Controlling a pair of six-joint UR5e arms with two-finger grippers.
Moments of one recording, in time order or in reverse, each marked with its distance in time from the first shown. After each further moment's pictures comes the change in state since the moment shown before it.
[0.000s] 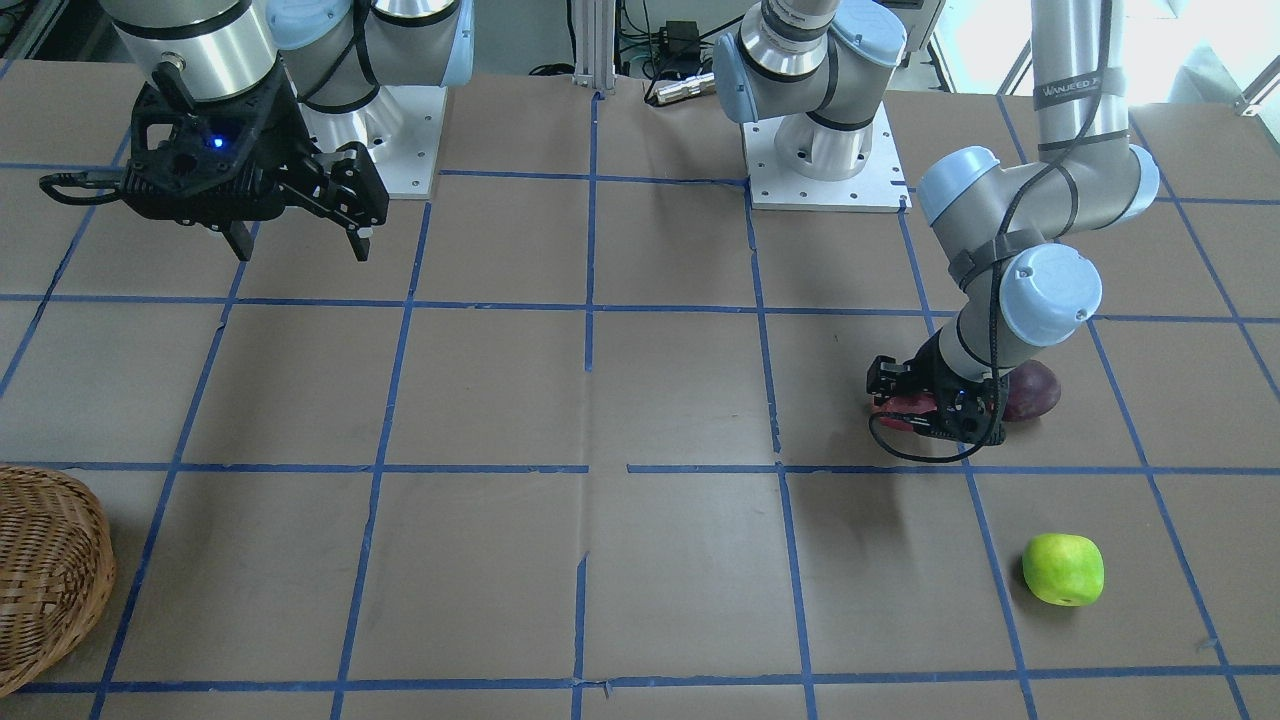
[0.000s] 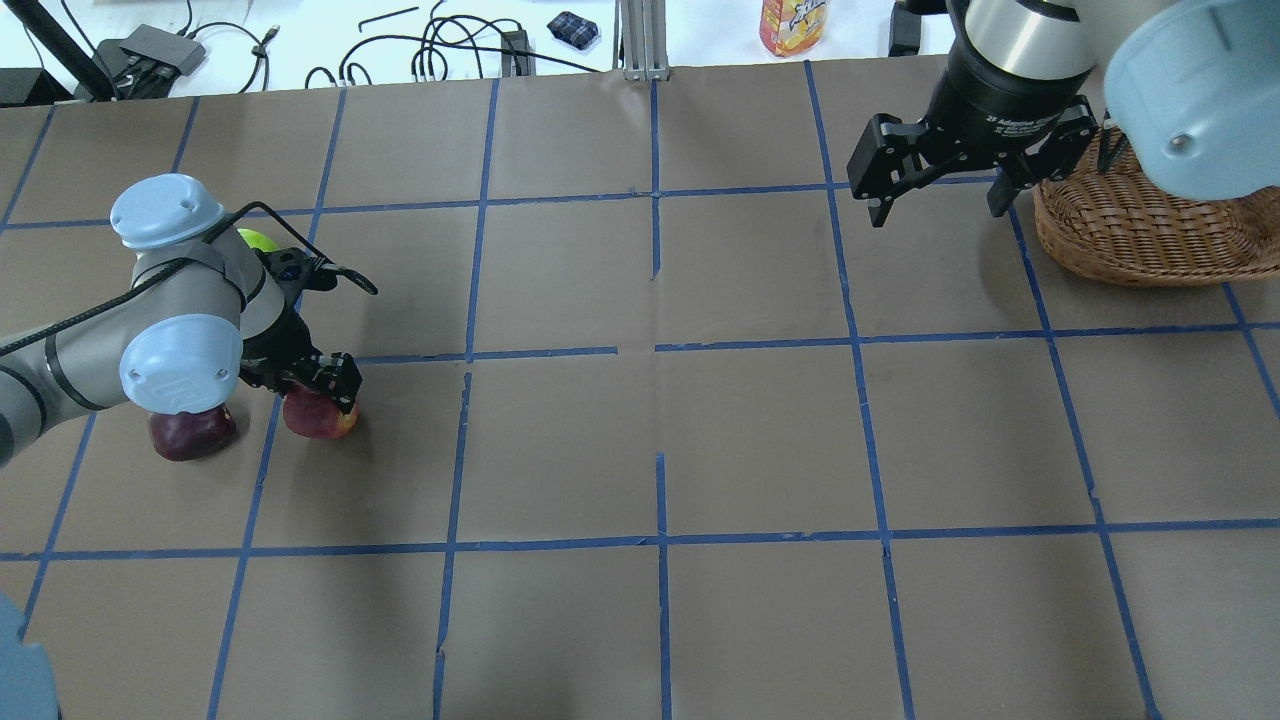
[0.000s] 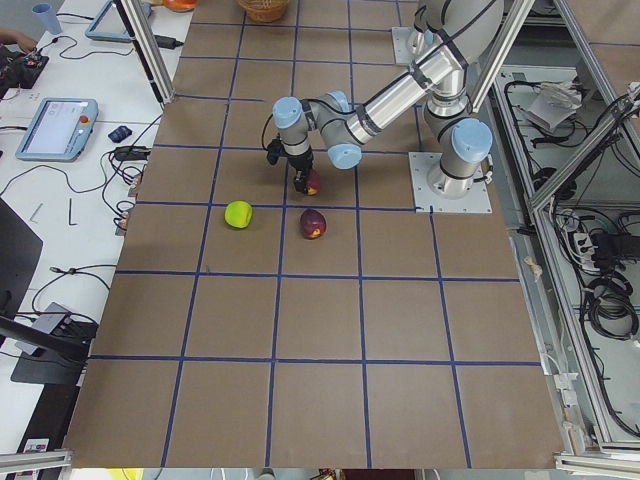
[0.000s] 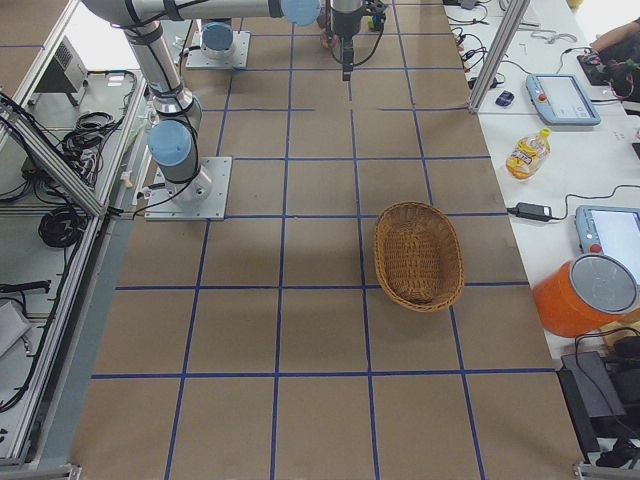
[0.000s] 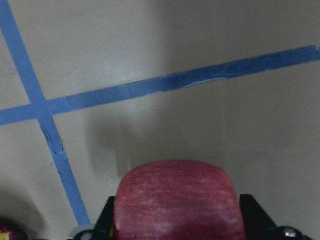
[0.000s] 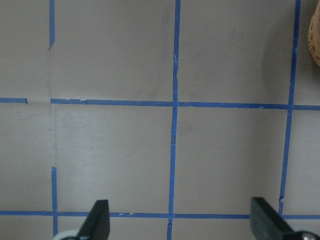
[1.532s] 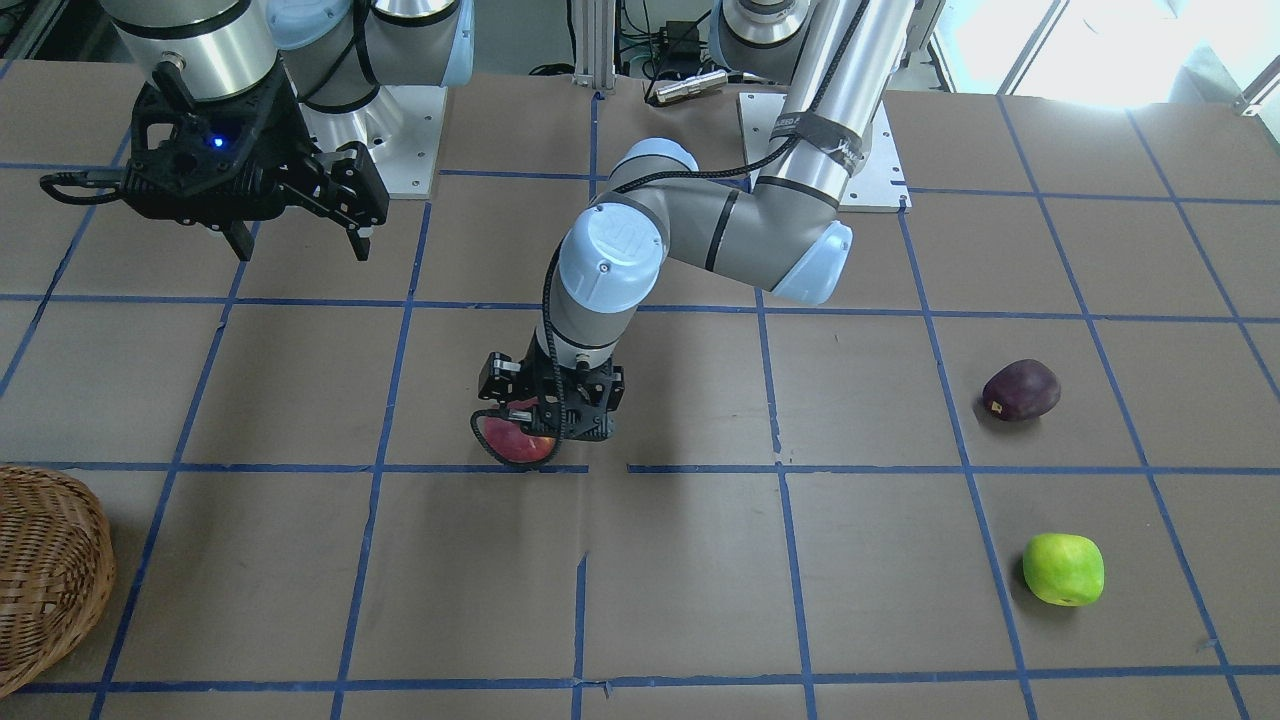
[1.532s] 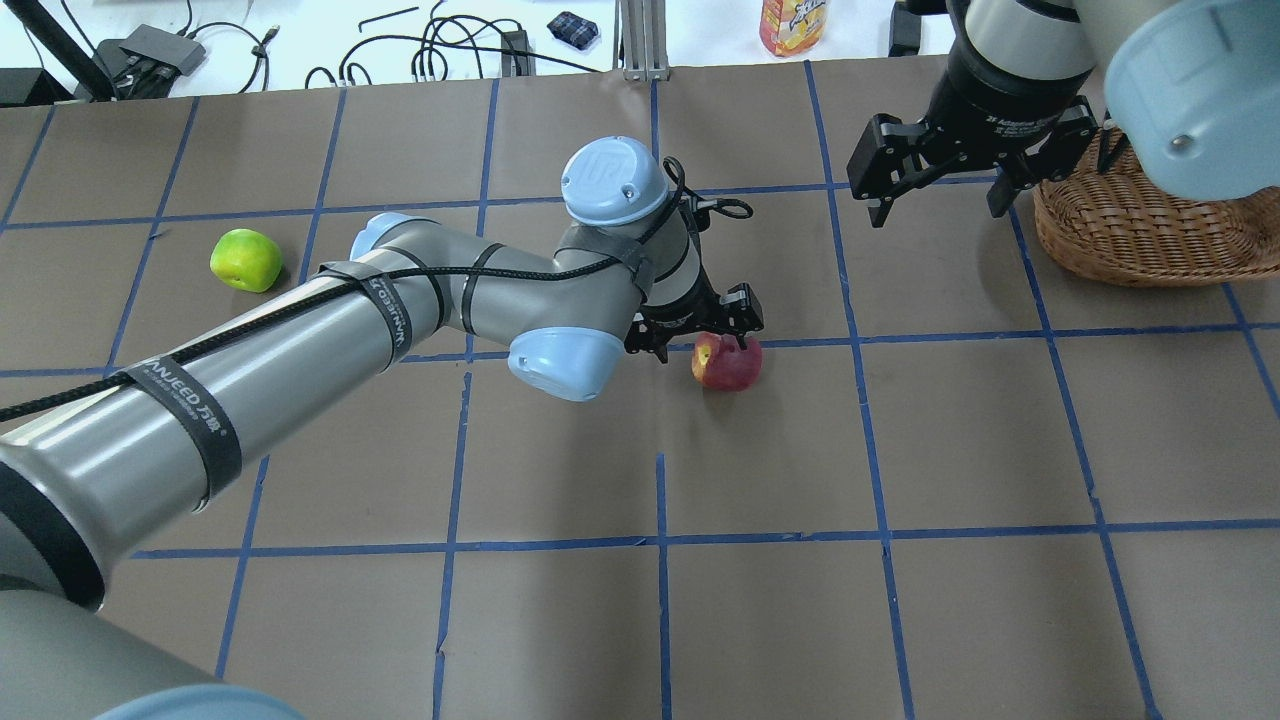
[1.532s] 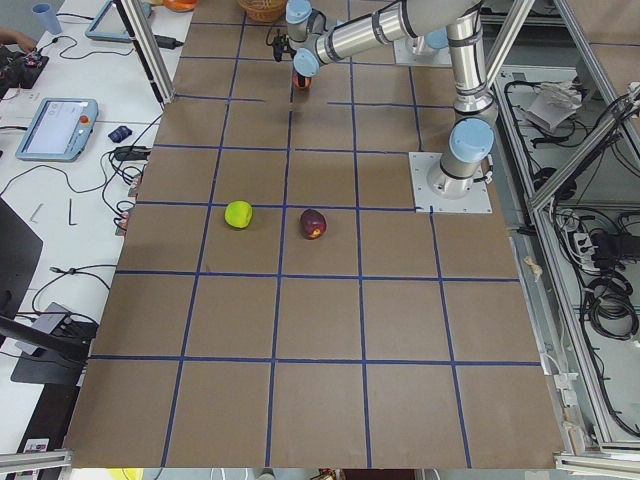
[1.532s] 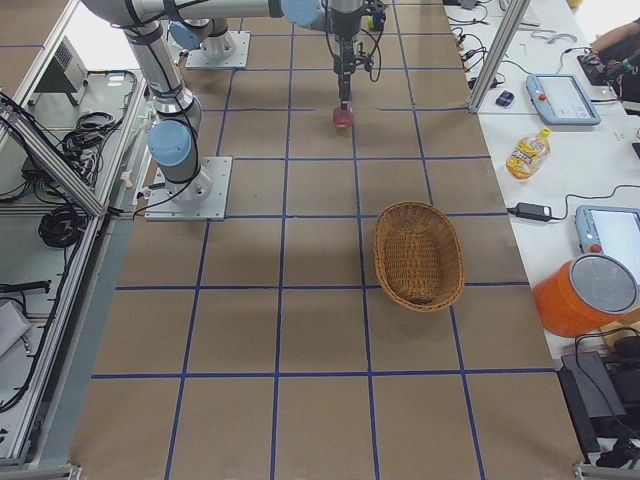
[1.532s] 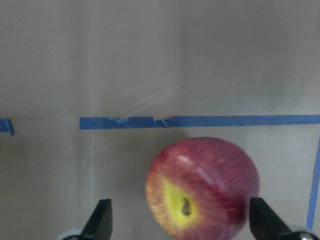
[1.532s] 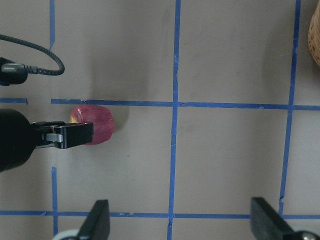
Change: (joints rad) left arm -0.620 -0.216 0.303 0.125 -0.286 -0.809; right arm 0.000 0.000 0.000 0.000 0.001 0.000
